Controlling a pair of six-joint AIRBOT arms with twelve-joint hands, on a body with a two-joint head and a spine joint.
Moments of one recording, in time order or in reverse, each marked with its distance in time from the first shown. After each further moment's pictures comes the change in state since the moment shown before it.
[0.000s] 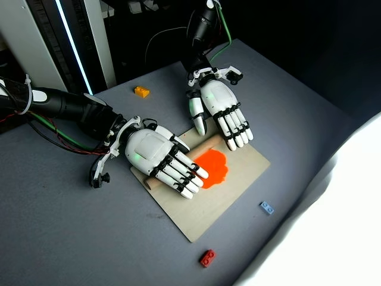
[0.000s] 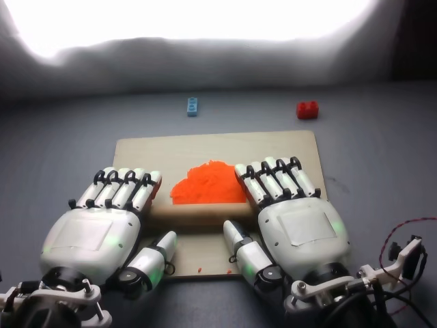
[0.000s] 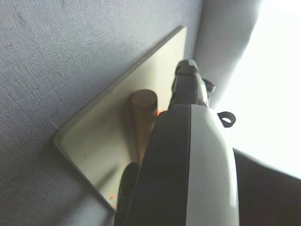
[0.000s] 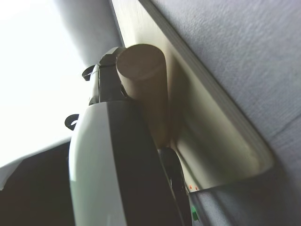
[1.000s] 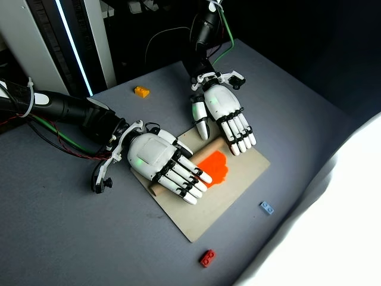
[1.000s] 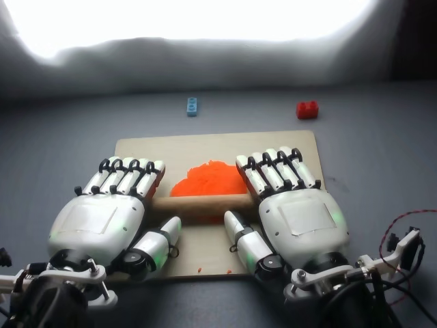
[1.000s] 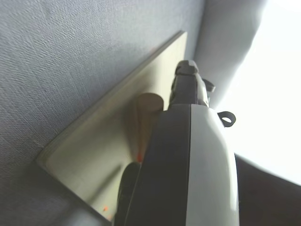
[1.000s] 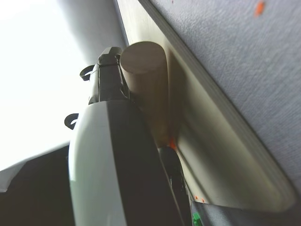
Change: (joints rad) left arm -0.039 -0.016 0.061 -0.003 0.051 -0.034; right arm 0.013 -0.002 0.037 -0.001 0.021 0.026
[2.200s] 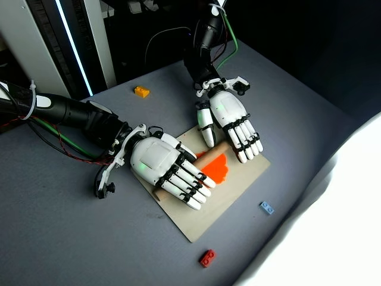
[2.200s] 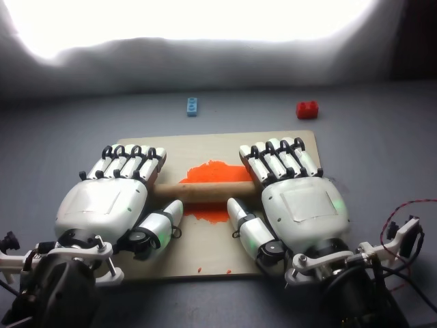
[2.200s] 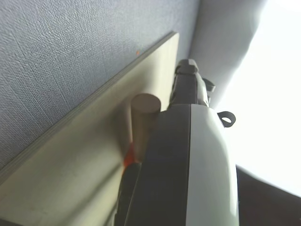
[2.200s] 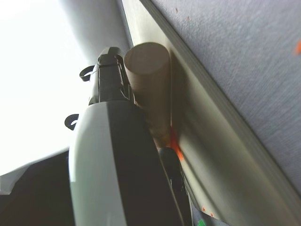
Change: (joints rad) left arm -0.052 -0.022 0.072 -0.033 0.057 -0.001; right arm 0.018 -0.001 0.047 0.002 0.024 0.028
